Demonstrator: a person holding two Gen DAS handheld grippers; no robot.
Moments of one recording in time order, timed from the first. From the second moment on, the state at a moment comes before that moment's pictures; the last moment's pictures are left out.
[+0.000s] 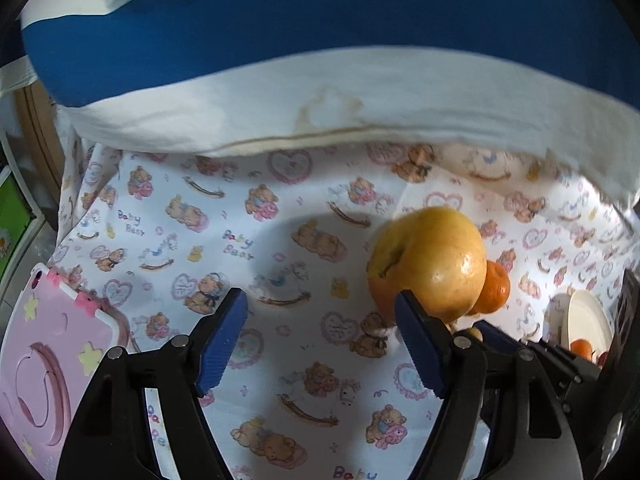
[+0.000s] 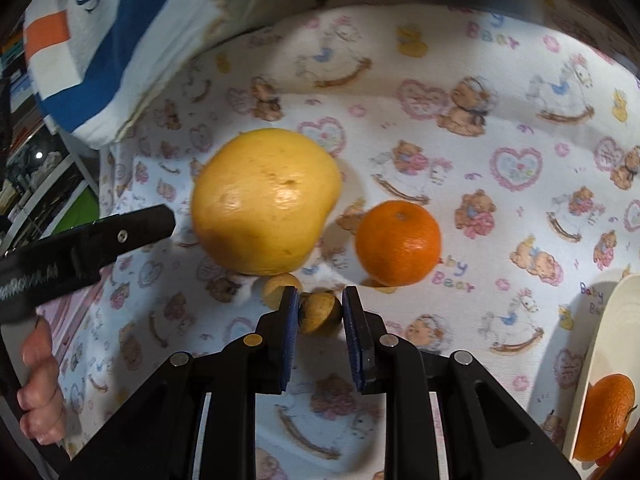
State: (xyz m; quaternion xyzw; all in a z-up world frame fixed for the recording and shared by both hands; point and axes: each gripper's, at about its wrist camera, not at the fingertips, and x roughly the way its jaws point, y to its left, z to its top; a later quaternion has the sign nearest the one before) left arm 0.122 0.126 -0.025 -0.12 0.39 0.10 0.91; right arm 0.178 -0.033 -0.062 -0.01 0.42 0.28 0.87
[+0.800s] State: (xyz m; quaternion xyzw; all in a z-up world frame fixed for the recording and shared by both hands) left arm 0.142 0.064 -0.049 -0.12 0.44 -0.06 0.89; right arm 0.155 -0.128 -0.036 0.04 0.36 0.16 0.92
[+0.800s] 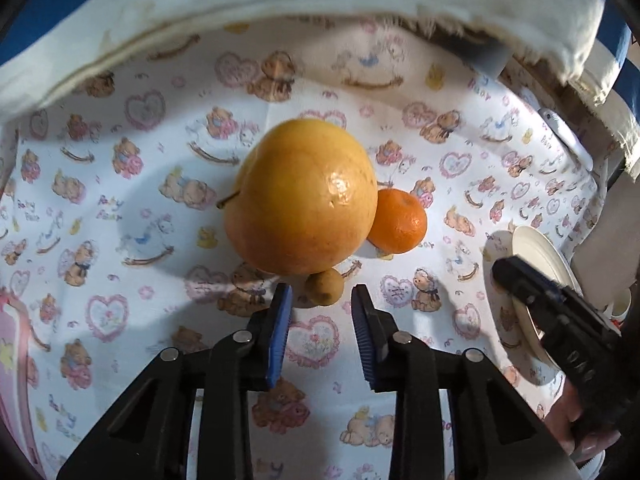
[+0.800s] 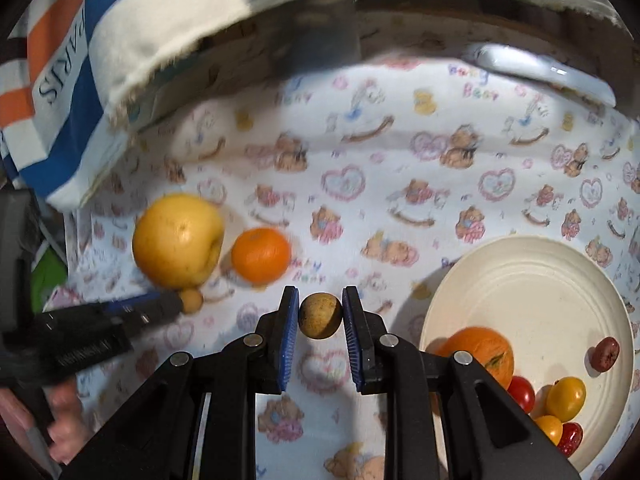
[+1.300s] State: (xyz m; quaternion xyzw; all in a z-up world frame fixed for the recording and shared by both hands) left arm 0.153 0.044 -0.061 -0.08 0.44 -0.04 0.89; right arm 0.143 -0.112 -0.045 -0.03 0.35 0.15 0.92
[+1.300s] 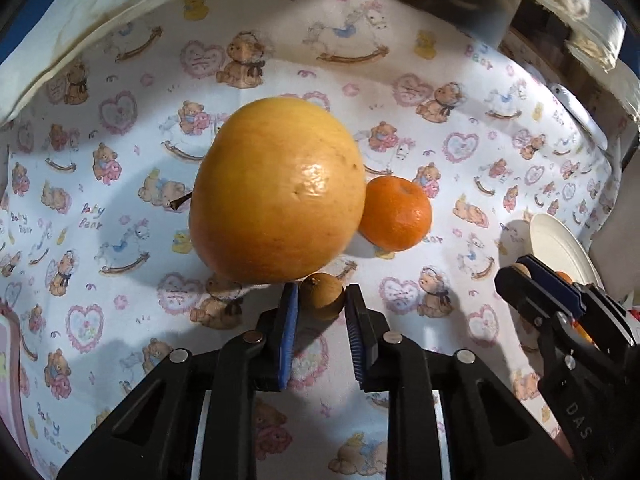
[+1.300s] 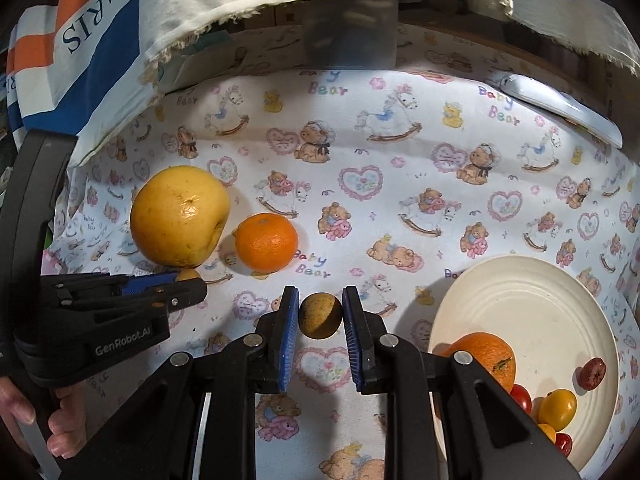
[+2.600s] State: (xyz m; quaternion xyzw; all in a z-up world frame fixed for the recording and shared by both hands) left arm 0.051 0.005 0.054 0.00 0.16 -0.04 0.99; right arm 0.074 -0.167 0.037 0.00 0.19 0.13 0.97
